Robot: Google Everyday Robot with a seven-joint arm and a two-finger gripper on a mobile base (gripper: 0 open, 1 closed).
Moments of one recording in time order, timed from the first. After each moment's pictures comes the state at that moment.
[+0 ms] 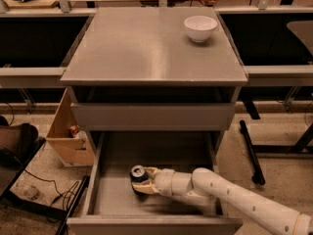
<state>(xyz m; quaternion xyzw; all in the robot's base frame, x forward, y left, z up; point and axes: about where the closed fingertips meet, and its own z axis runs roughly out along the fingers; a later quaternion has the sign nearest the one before) 0.532 0.065 0.447 -0.43 0.67 0.40 0.46</state>
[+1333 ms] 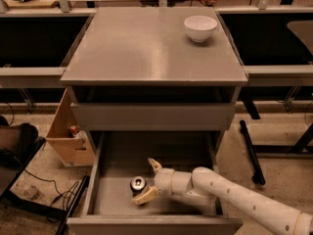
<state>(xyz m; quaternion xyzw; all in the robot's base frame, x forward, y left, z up) 0.532 0.065 0.451 -0.43 0.67 0.40 0.46</state>
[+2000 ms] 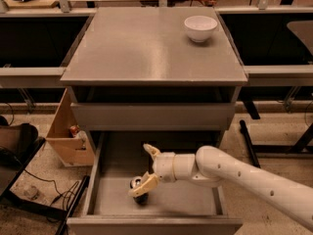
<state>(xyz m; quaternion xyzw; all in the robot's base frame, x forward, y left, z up) 0.511 0.069 0.568 -0.47 0.65 0.40 0.44</state>
